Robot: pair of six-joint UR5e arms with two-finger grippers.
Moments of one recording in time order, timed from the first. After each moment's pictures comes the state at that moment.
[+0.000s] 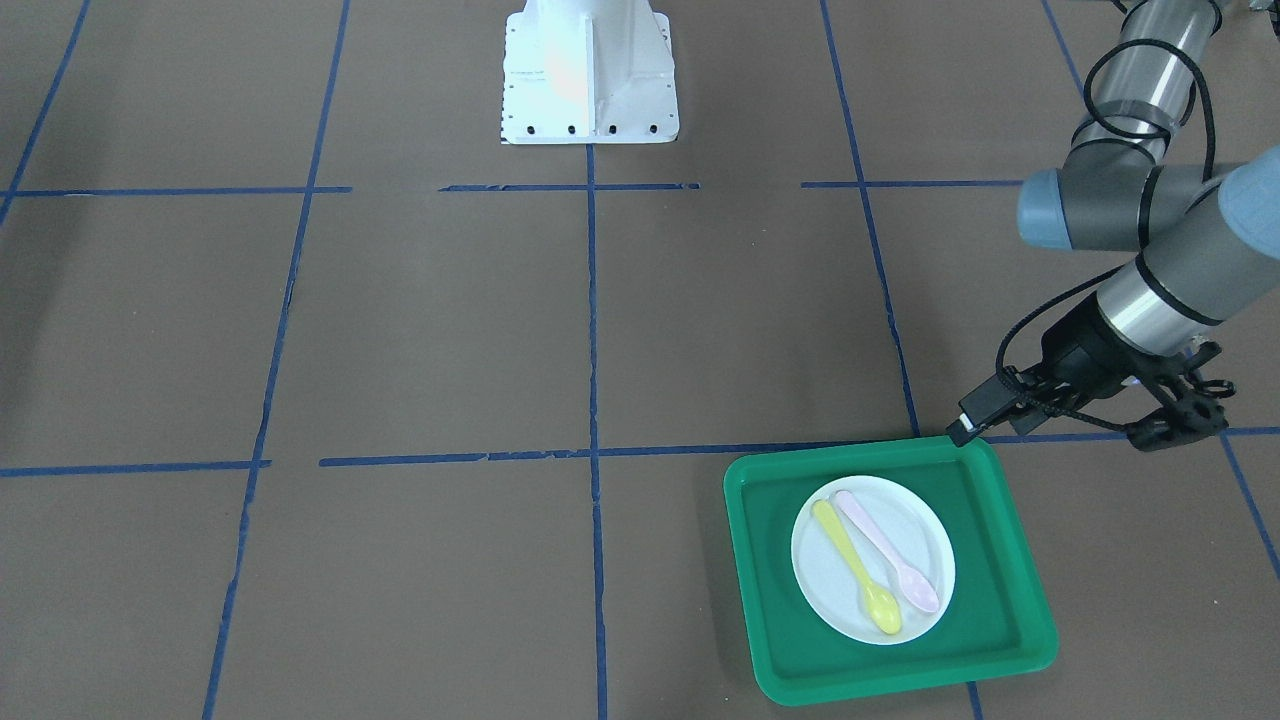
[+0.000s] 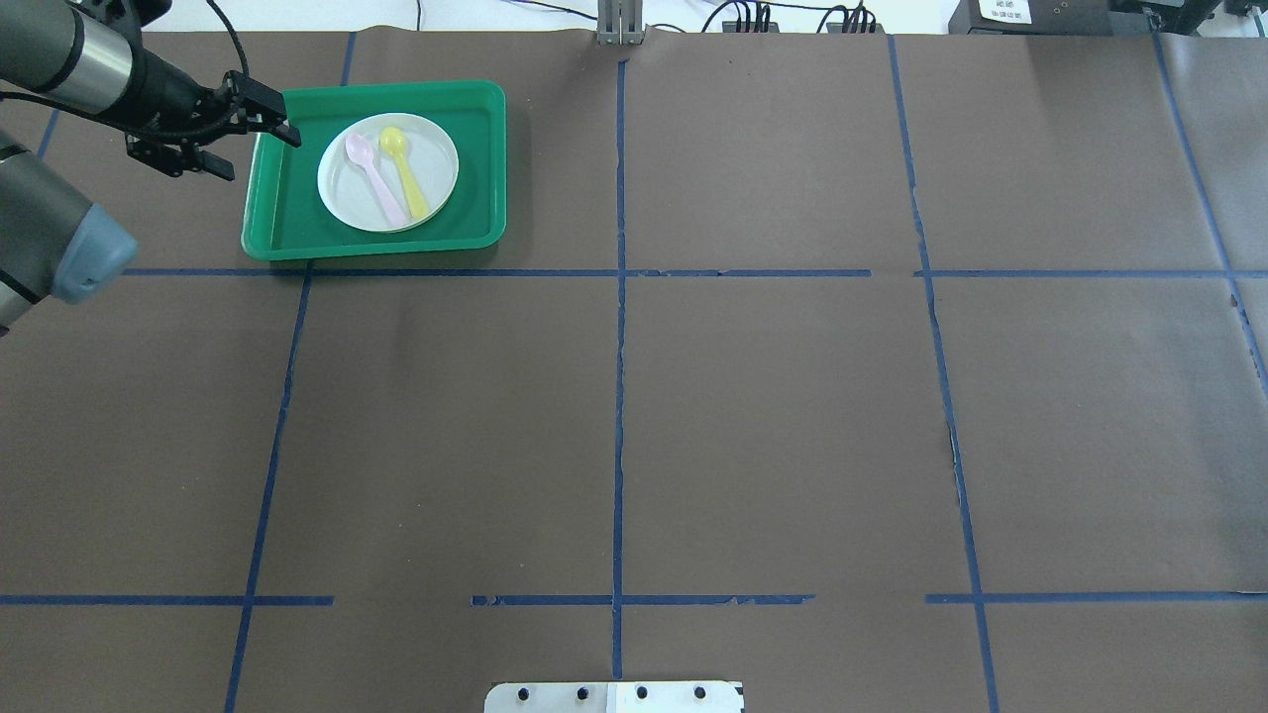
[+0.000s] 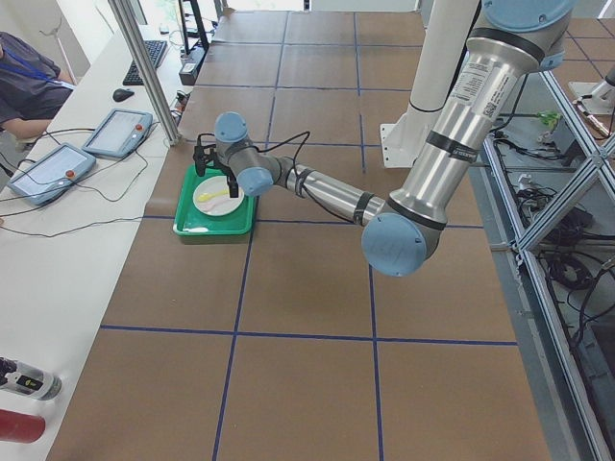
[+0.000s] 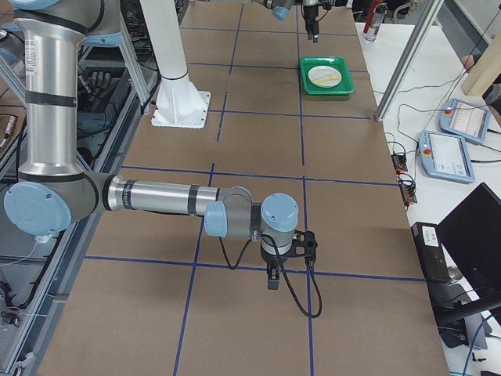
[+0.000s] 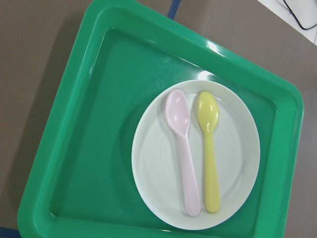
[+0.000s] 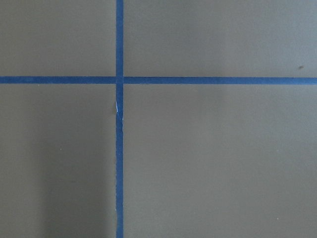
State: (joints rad) left arm -1.10 -1.98 -1.54 -2.12 -2.27 -1.12; right arm 1.58 -1.65 1.61 -1.51 2.28 0.03
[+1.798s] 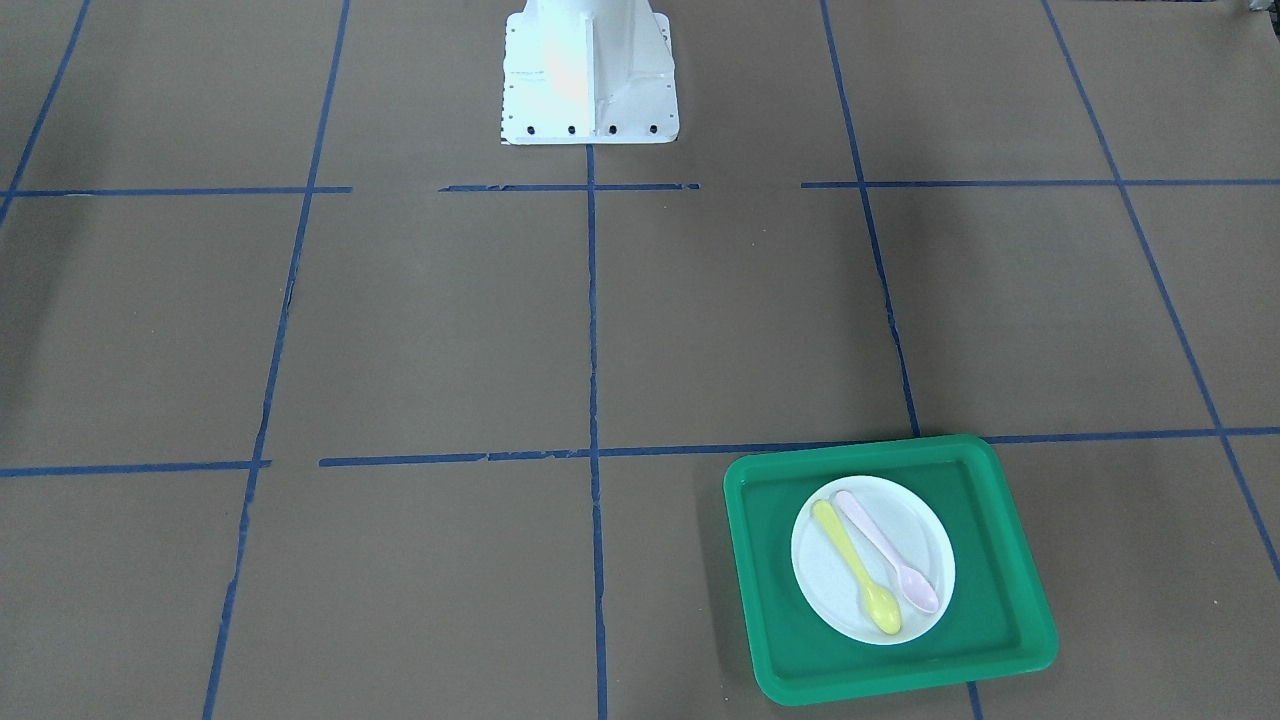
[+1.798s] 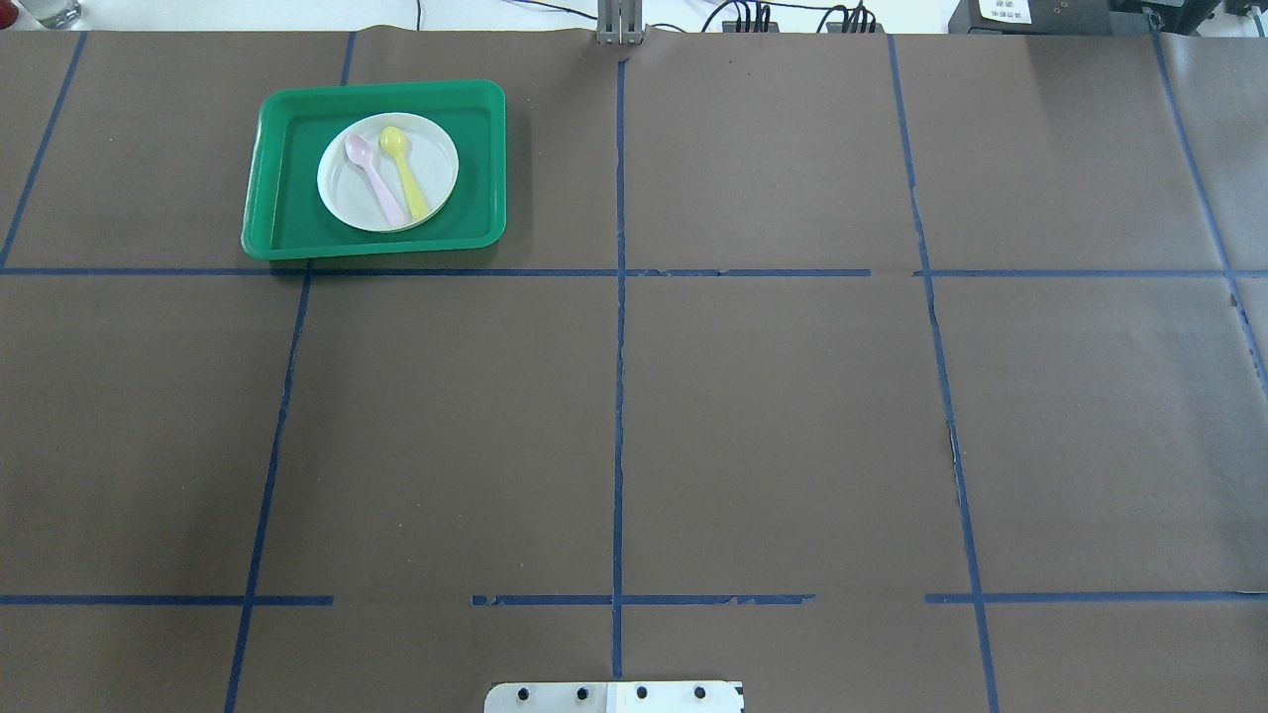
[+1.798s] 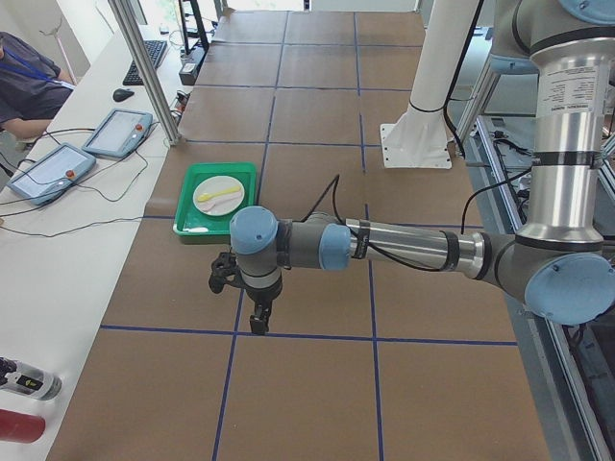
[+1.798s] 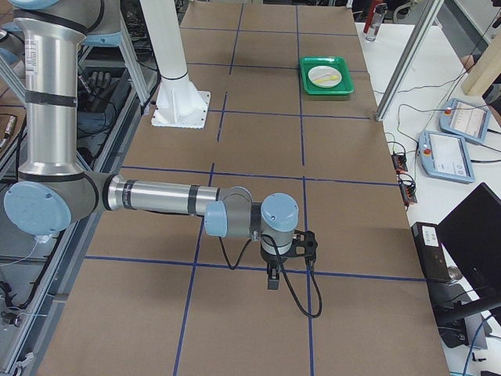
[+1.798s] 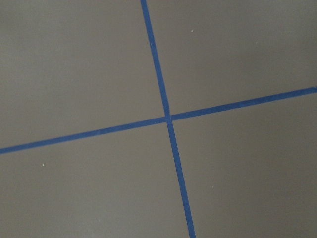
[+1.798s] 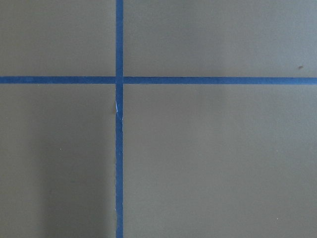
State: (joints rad) left arm -1.59 -1.52 -1.71 -1.48 -2.33 0.13; right arm 1.58 -1.65 1.61 -1.51 2.28 0.03
